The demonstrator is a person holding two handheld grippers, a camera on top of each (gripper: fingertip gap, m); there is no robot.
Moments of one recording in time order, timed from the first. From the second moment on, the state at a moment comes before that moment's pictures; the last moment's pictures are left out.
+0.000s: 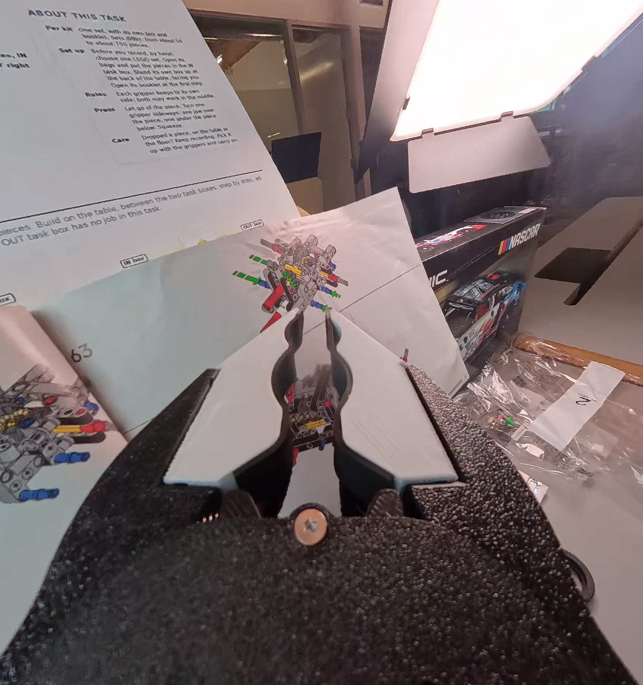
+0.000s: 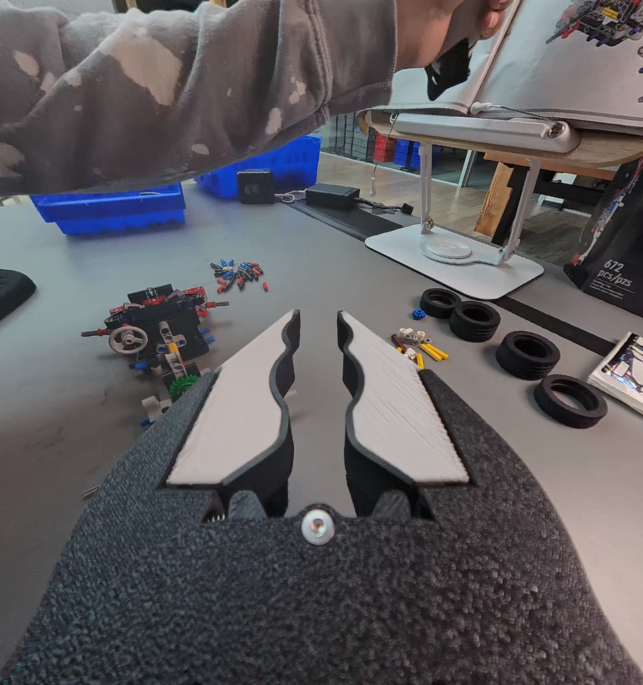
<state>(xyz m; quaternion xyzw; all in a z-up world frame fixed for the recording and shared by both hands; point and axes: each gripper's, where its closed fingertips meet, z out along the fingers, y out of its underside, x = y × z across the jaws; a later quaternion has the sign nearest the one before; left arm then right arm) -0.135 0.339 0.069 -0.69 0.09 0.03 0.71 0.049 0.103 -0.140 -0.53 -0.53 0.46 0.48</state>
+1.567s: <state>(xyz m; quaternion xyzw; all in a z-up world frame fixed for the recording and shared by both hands) -0.124 0.340 -0.005 -0.73 0.10 0.03 0.68 0.043 0.087 -0.153 -0.52 -0.58 0.43 0.46</state>
